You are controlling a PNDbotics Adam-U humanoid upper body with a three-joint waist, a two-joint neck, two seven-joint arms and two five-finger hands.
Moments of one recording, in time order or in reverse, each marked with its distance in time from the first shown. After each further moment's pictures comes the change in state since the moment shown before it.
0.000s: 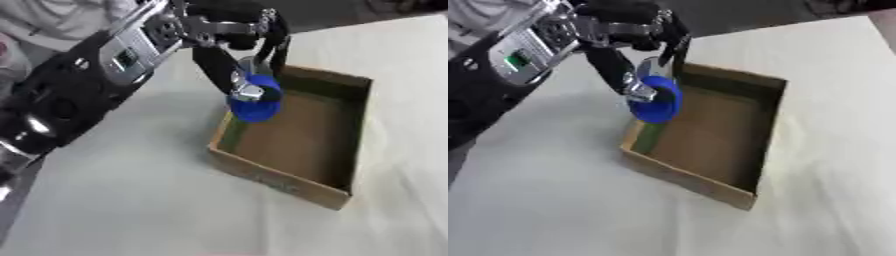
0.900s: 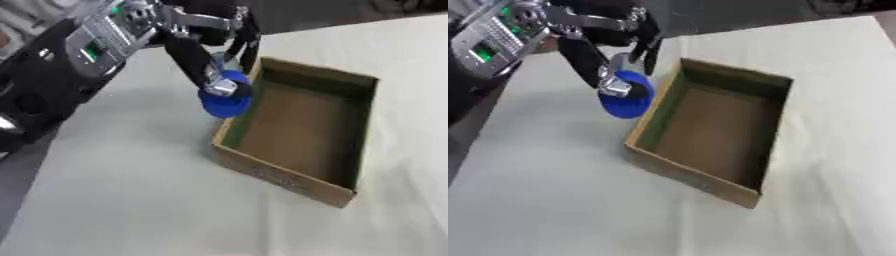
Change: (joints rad) left arm 0.035 0.082 0.048 -0.050 0.016 0.078 -0.123; right arm 0.037 -0.003 0.006 0.000 0.038 -0.027 -0.002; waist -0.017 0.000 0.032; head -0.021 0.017
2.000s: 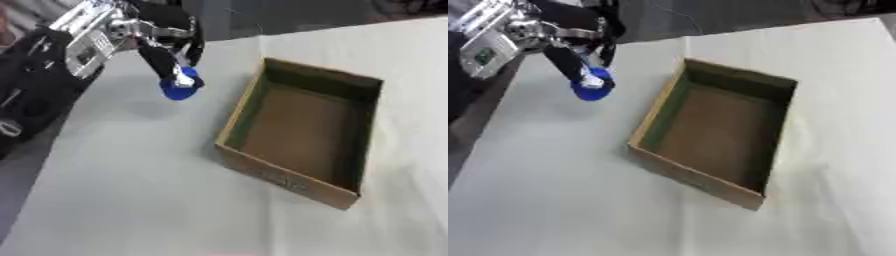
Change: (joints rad) left arm 0.063 0.040 0.064 0.180 -0.363 -0.031 -0.033; right arm 0.017 0.004 0.002 0.000 0.018 -0.006 0.004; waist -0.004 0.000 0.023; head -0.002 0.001
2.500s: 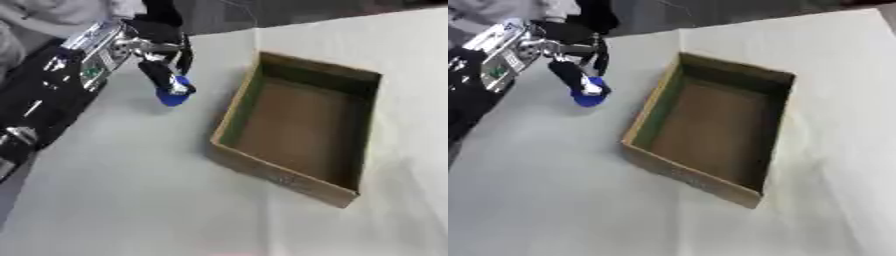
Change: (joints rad) left arm 0.000 -0.057 0.016 0.195 -0.154 -0.036 0.075; right arm -0.016 0.013 0.004 0.000 -0.003 -0.006 0.006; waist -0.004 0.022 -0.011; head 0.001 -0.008
